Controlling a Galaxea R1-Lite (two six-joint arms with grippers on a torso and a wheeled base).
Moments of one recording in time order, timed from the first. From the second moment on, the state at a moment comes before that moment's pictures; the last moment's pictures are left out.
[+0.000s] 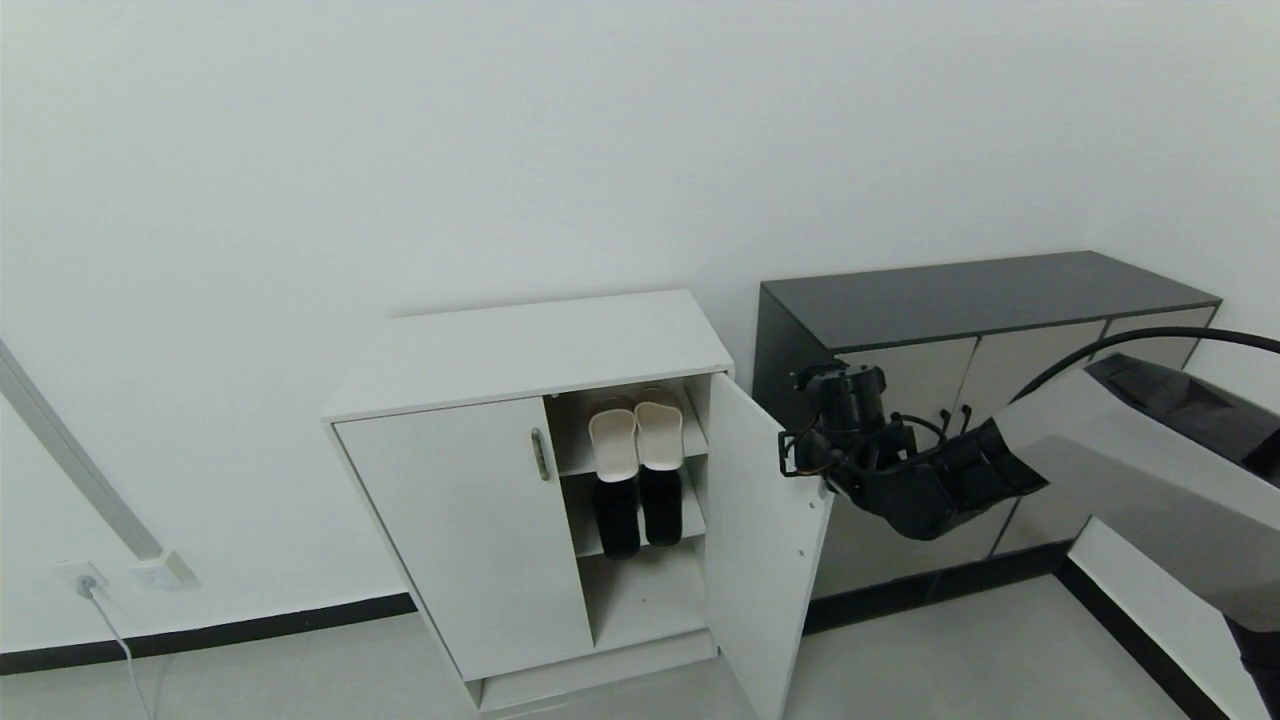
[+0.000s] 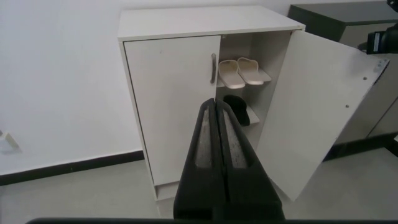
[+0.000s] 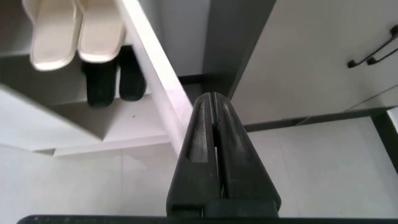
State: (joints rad) left arm 0.00 0.00 0.00 0.00 0.01 -0.02; right arm 0.51 2.32 -1.38 -0.53 -0.37 0.15
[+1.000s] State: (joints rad) left arm 0.00 0.00 0.00 0.00 0.01 -0.02; right arm 0.70 2.17 -1.21 -0.54 -0.31 0.16
